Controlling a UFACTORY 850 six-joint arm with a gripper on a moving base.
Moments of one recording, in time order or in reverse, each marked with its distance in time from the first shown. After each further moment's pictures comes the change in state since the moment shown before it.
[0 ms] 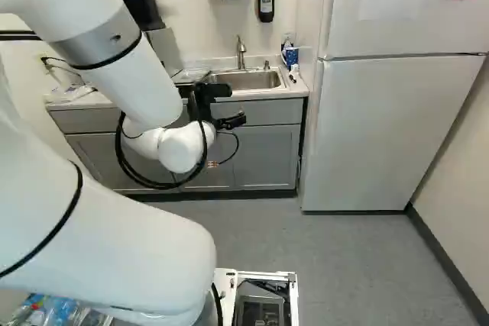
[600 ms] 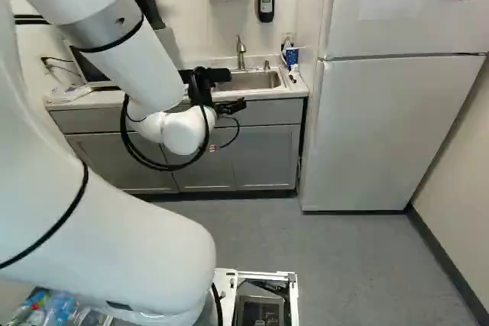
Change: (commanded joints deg) arm 0.1 -1.8 -5.7 0.0 0.0 0.0
